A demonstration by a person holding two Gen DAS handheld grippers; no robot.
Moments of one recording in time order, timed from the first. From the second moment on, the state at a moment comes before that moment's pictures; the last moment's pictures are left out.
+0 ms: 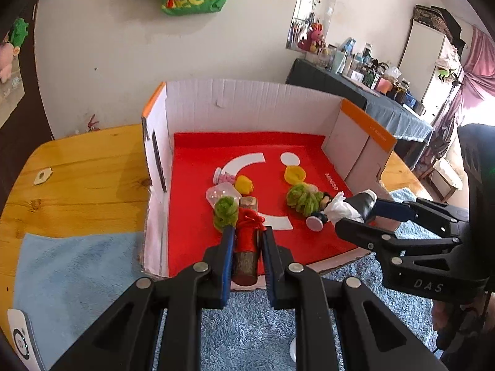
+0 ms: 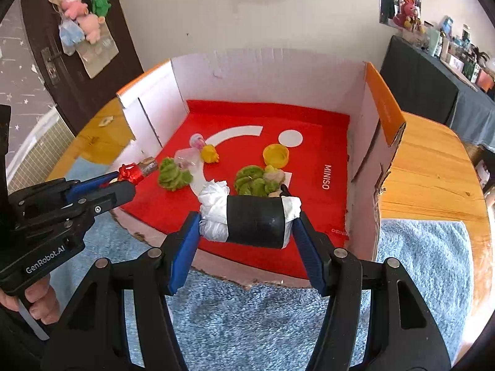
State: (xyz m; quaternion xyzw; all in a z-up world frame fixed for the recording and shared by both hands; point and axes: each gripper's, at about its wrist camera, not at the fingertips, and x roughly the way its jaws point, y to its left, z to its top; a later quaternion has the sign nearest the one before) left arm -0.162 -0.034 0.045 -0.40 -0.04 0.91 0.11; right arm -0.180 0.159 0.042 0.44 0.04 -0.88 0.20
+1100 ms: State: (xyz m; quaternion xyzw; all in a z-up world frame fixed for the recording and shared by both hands) left arm -0.191 -0.040 0.011 -0.45 -0.04 0.88 0.11; right arm -0.202 0.153 0.017 0.48 0.03 -0.85 0.21
